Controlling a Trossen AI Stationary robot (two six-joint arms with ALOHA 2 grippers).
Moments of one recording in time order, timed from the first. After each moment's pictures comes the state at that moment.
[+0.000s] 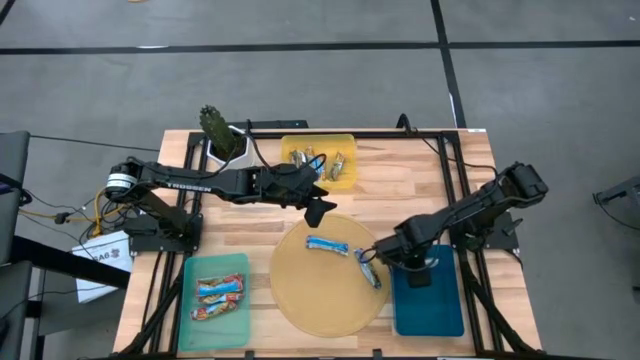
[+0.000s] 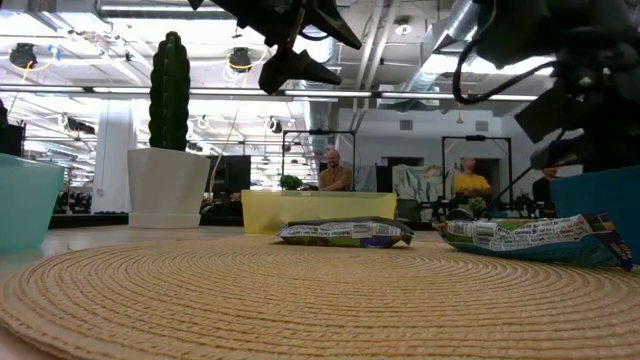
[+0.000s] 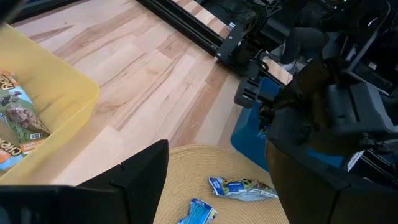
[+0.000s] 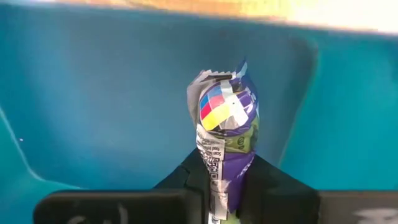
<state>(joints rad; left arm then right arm) 0.04 1.52 1.15 -0.10 -0.06 -0.58 0.35 1.57 0.88 -0.97 -0.26 0.20</state>
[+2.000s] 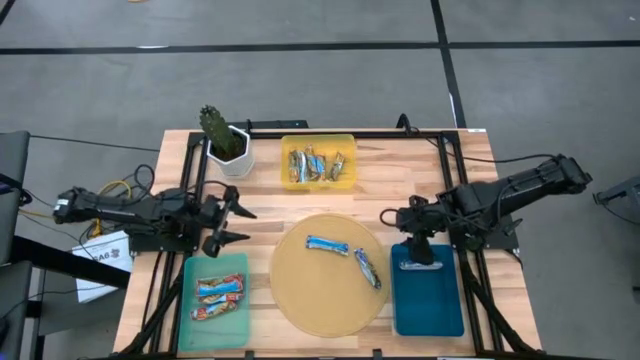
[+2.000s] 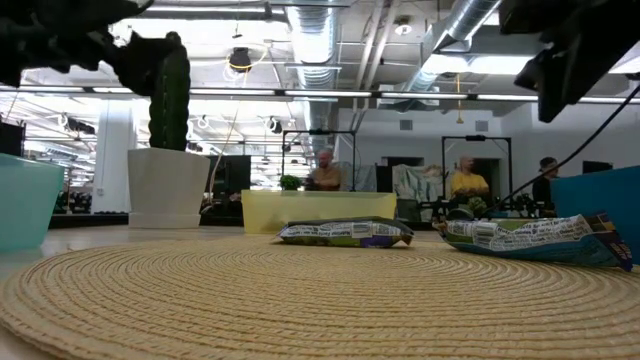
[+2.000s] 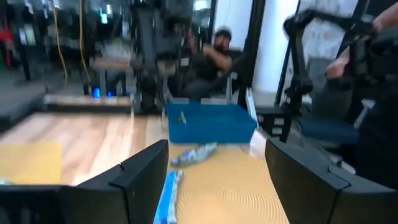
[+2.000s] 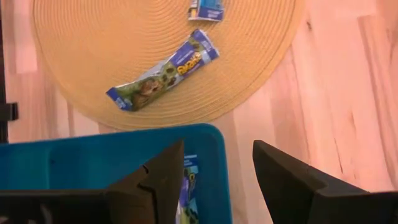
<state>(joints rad) -0.06 0.36 0.13 0.29 0.17 -0.10 0.27 1.08 0.87 -0.93 0.01 0.37</state>
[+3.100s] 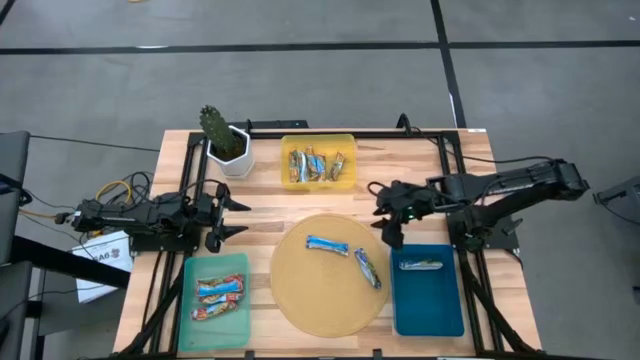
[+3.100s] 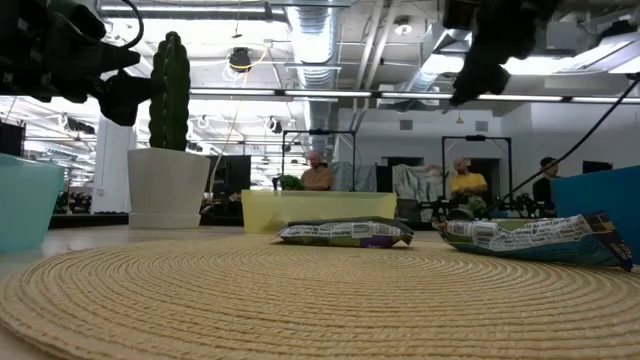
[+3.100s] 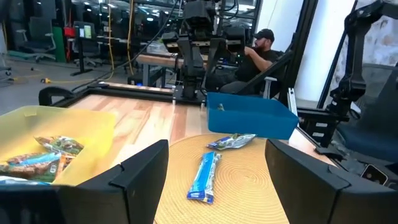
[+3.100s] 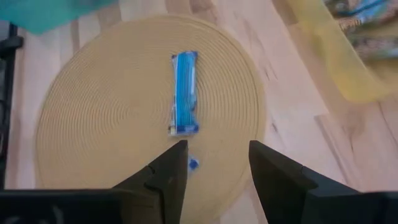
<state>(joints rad) -0.06 0.01 0.01 0.04 -0.01 -0.13 0.10 1.15 0.90 -0.62 0.05 0.34</state>
